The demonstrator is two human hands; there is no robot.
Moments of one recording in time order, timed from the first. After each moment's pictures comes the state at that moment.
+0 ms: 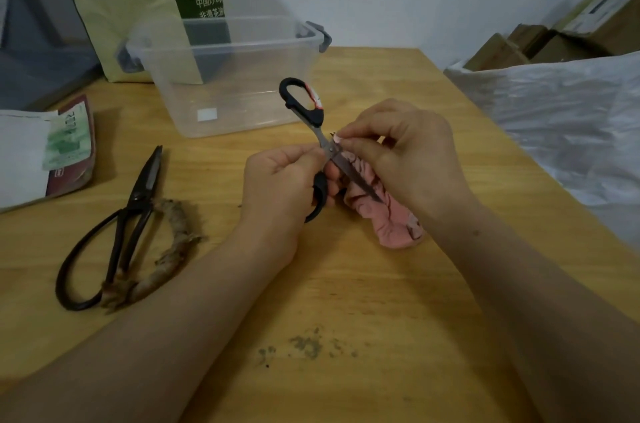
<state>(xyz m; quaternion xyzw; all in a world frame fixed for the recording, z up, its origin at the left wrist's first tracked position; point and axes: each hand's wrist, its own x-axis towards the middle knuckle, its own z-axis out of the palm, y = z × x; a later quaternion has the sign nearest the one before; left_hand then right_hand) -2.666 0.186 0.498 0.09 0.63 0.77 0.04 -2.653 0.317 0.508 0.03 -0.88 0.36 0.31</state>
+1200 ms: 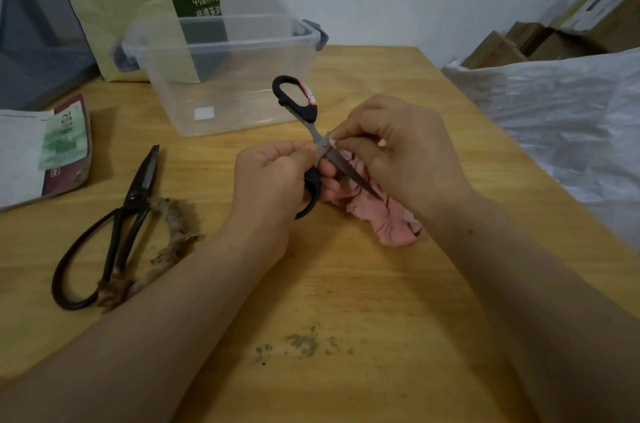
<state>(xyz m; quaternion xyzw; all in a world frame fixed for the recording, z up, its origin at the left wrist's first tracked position) -2.668 0.182 0.501 0.08 0.63 0.77 0.06 -2.653 0.322 0.509 0.11 -0.90 0.26 0.33</state>
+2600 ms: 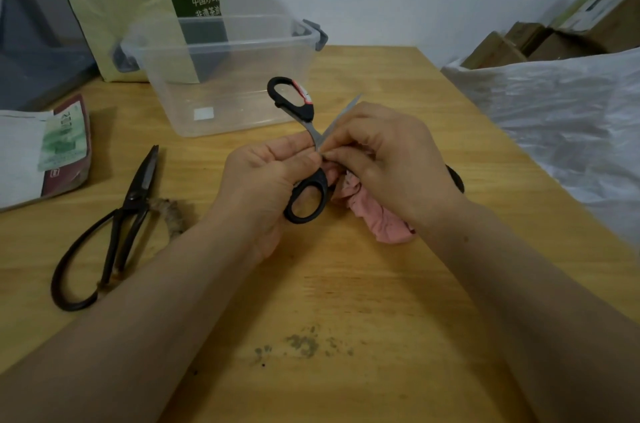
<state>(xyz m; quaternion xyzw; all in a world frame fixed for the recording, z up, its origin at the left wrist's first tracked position) -2.666 0.172 0.508 0.08 0.56 0.81 0.15 -2.656 0.318 0.502 0.14 -0.89 0.29 0.32</state>
